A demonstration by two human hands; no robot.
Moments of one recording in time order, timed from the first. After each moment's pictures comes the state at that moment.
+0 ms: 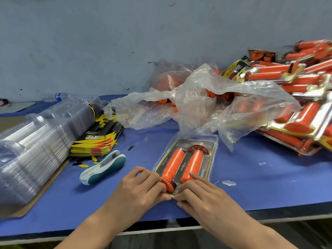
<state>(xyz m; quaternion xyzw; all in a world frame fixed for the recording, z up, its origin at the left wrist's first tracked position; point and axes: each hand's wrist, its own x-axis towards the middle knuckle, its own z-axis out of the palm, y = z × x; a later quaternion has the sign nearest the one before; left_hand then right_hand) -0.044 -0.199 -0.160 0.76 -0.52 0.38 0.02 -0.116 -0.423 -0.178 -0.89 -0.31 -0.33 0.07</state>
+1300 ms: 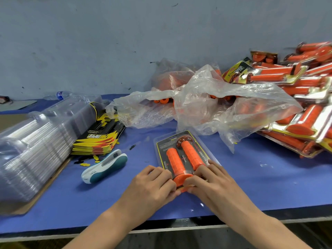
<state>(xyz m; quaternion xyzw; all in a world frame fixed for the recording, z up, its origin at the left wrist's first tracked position) -0.043 -0.223 -0.161 0.76 -0.52 0.40 0.04 -0.112 -0.439 -0.156 -0.93 -0.22 -0.28 0.08</state>
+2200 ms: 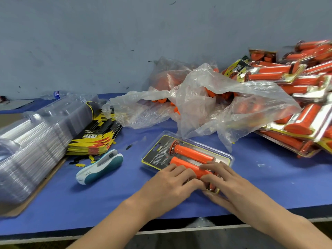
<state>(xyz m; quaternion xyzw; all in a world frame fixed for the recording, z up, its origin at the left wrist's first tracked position) -0.033 -0.271 -0.166 0.73 -0.60 0.31 0.07 -0.120 -0.487 -0.156 -0.95 -0.24 -0.15 0.13</state>
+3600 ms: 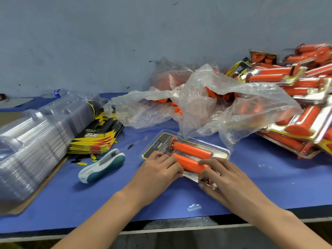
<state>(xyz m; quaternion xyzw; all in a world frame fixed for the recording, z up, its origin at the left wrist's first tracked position) -0.008 -0.248 -0.161 0.79 -0.50 0.35 0.06 -0.104 -0.475 -0.163 -0.94 -0.21 -0.27 0.07</state>
